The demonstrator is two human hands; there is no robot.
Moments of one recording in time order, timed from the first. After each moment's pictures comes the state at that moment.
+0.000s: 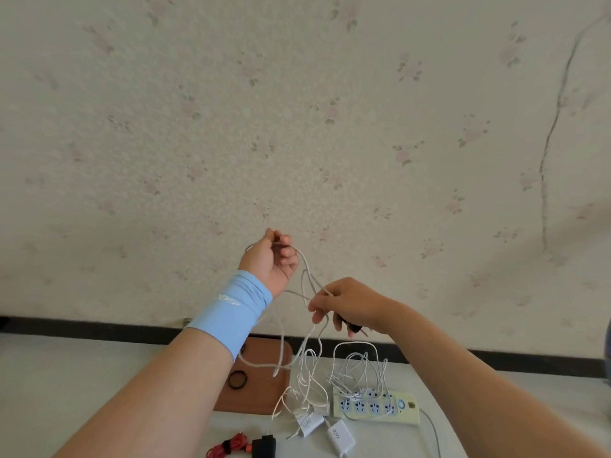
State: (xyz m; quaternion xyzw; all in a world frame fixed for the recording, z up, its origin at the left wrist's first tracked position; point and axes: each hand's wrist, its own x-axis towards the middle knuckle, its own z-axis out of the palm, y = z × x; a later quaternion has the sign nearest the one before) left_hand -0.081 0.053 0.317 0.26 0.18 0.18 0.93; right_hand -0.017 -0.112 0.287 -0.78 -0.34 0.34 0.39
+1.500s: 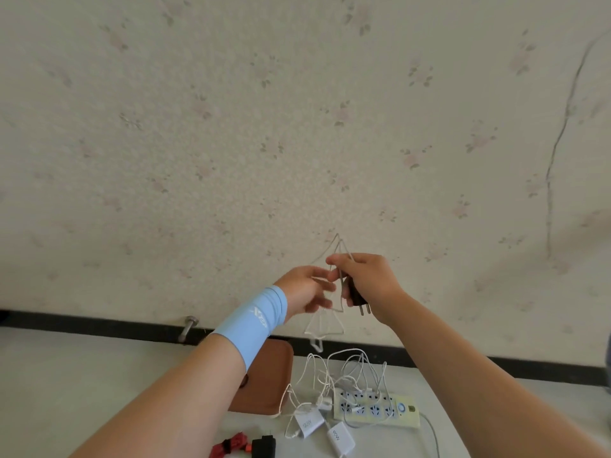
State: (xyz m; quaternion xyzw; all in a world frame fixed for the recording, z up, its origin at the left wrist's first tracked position) left_hand -0.097 0.022 0.299 0.69 0.22 -0.01 0.68; right_hand -0.019 -0.108 0.312 -0.72 -0.20 0.22 0.63
